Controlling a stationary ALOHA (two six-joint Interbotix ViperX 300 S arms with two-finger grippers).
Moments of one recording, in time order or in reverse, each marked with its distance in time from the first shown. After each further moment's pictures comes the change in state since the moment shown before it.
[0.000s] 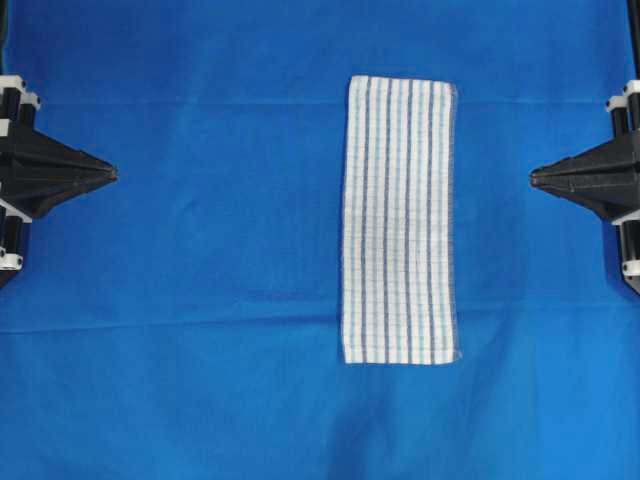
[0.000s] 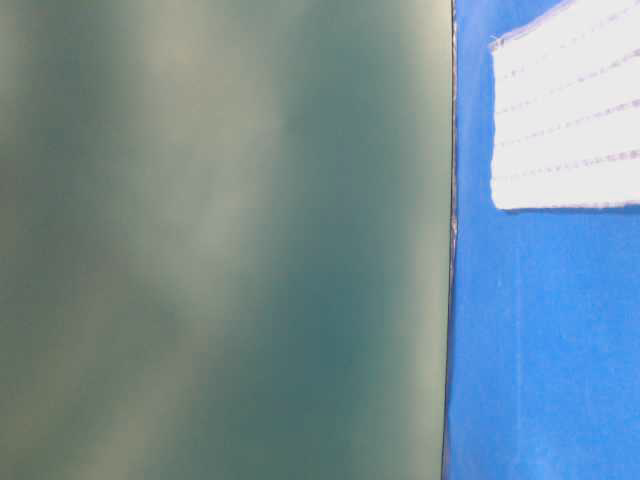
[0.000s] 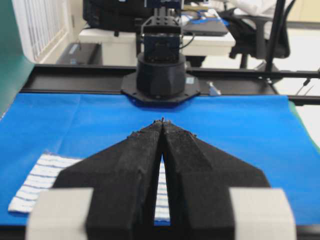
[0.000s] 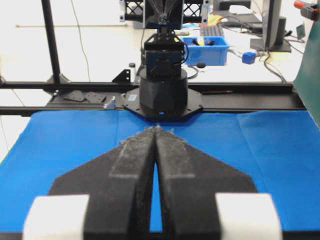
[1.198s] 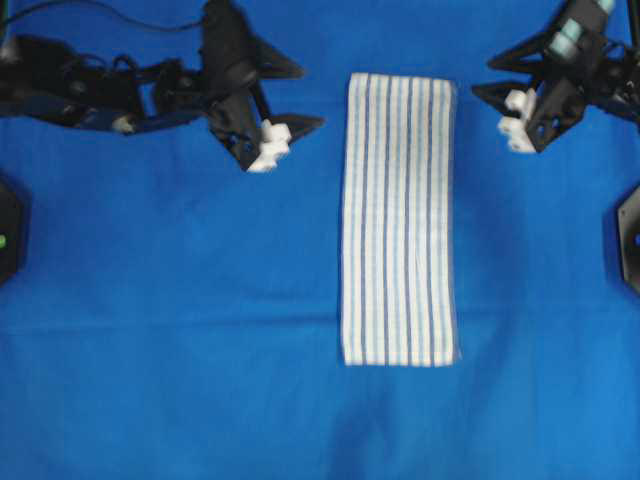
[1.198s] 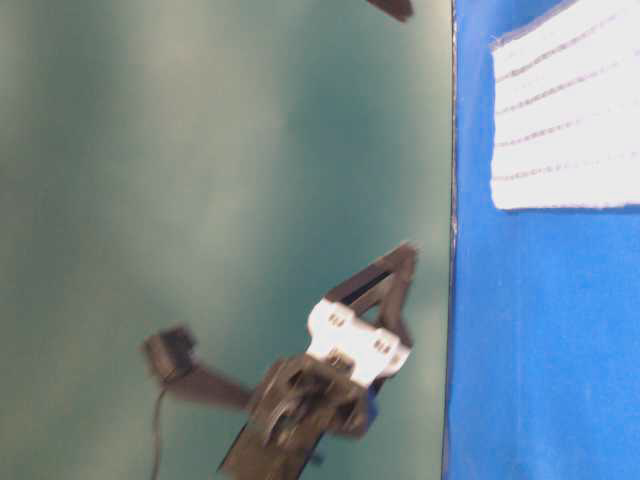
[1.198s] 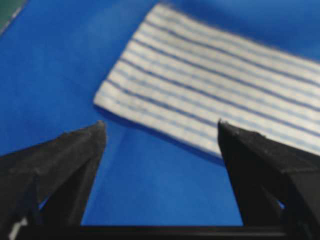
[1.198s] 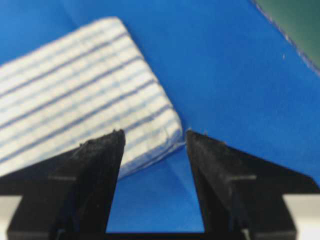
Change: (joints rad) left arm 0.331 1.091 -0.529 -0.025 -0.002 -0.017; right arm -0.592 0.632 -0.094 -0.041 0.206 0.052
